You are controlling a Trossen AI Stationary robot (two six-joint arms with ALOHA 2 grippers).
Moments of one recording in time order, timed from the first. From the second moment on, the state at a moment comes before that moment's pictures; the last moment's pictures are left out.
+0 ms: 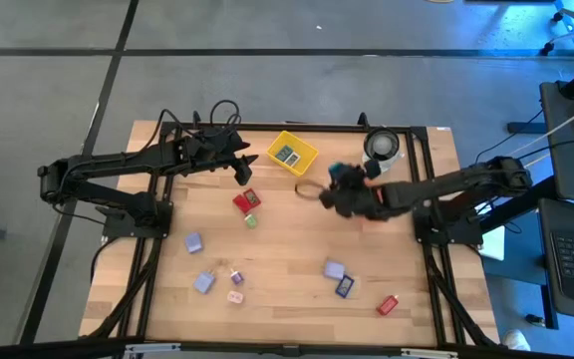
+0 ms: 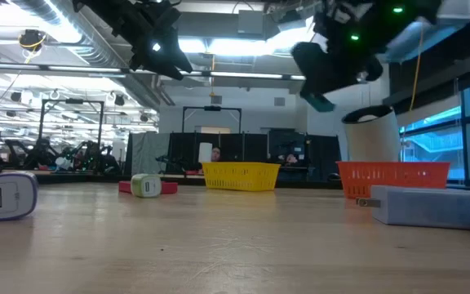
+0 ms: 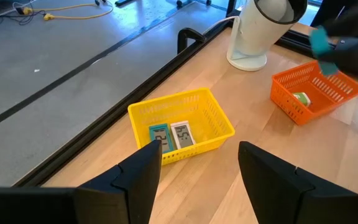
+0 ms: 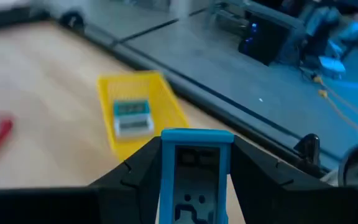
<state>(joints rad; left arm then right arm) 0.31 1.11 0.88 -0.30 -0.27 -0.22 0.15 1.41 0.87 -0.30 1.03 0.58</state>
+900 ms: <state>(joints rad) 0.31 1.11 0.88 -0.28 -0.27 -0.22 -0.11 1.41 0.92 0.52 0.30 0.27</state>
